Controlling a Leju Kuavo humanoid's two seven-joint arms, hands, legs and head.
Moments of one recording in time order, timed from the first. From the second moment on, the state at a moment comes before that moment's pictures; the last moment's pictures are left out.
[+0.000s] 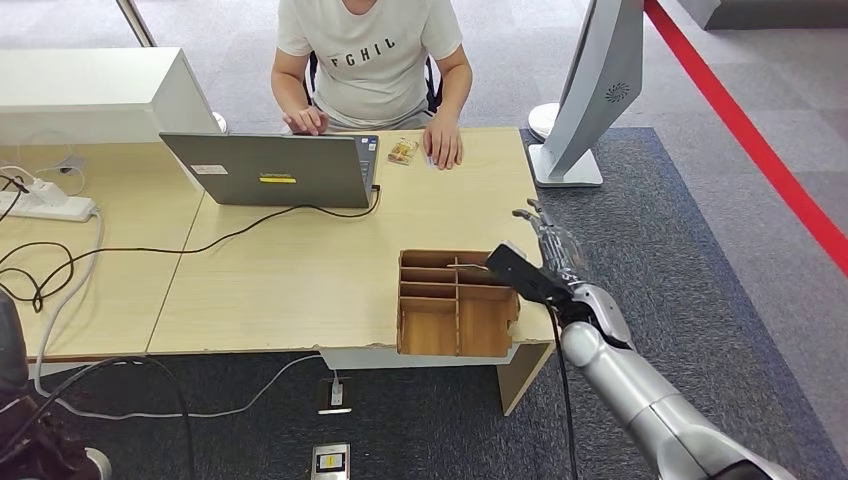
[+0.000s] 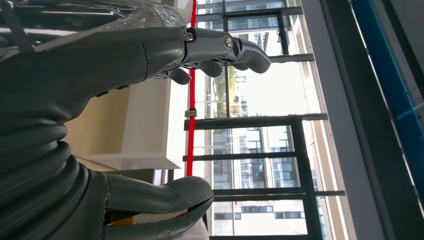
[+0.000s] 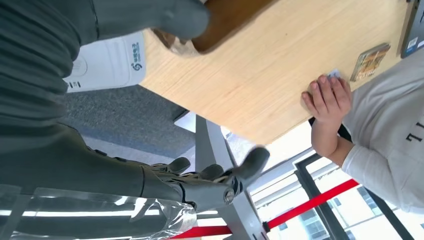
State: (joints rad) left arm 0.05 0.18 -0.11 -2.12 -0.17 0.69 -0.36; right arm -0.60 -0.28 0.63 -0.99 0.43 -0.33 -0.03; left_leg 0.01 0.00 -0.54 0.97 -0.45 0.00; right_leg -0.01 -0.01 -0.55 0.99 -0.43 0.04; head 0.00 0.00
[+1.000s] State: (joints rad) left arm 0.04 0.18 -0.11 -2.11 -0.14 0.69 -0.37; right arm -0.42 -0.44 0.47 -1.40 0.45 -0.22 0.07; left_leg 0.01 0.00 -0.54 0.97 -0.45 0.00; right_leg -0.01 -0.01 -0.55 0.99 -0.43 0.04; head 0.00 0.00
